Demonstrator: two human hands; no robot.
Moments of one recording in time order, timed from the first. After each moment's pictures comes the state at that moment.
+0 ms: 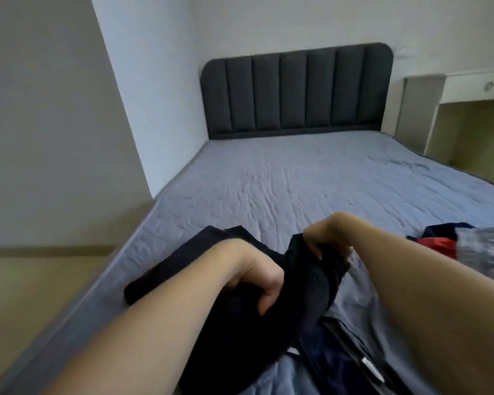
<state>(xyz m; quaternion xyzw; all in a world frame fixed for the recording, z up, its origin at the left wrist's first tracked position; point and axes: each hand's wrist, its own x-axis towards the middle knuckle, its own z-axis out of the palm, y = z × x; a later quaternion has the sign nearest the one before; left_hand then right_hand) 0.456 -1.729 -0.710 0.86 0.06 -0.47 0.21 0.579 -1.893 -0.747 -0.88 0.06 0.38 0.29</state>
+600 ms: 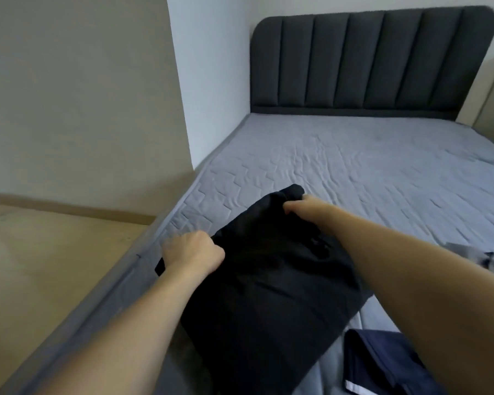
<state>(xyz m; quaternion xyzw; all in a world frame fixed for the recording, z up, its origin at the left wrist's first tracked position) 0.522 -1.502 -0.820 0.96 0.26 0.01 0.08 0.668 -1.703 -0.798 -0.88 -0.04 0.18 0.44</state>
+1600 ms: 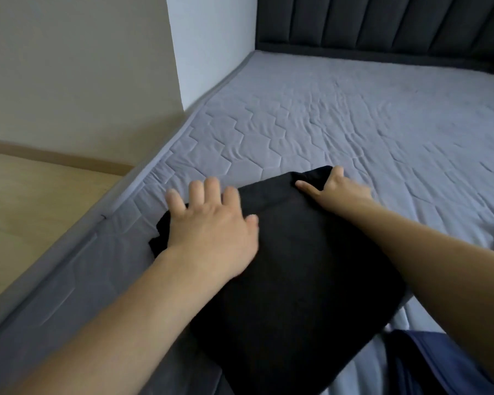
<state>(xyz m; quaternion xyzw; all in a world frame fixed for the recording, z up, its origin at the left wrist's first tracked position) 0.547 -1.521 -0.873 0.98 0.12 0.12 -0.02 0.738 -1.706 -0.913 -0.99 -0.04 -0.02 0.12</state>
